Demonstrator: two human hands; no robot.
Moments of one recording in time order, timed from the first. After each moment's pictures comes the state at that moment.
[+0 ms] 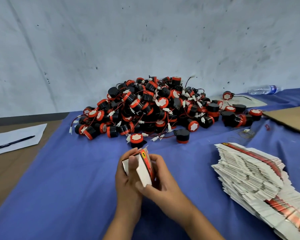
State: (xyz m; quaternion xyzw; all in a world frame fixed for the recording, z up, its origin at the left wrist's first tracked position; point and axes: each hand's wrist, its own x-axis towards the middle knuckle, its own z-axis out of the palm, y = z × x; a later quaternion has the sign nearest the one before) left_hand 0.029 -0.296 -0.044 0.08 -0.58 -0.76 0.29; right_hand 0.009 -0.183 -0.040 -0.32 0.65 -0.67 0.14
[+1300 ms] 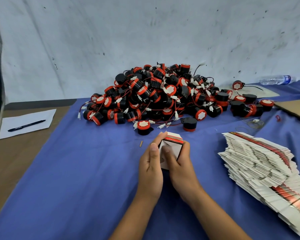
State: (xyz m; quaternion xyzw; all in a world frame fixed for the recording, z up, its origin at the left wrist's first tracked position) left_hand 0.029 -0.269 -0.044 0.00 -0.65 -0.71 0.26; right_hand -0.008 -0.186 -0.059 -0.16 0.62 -0.76 0.01
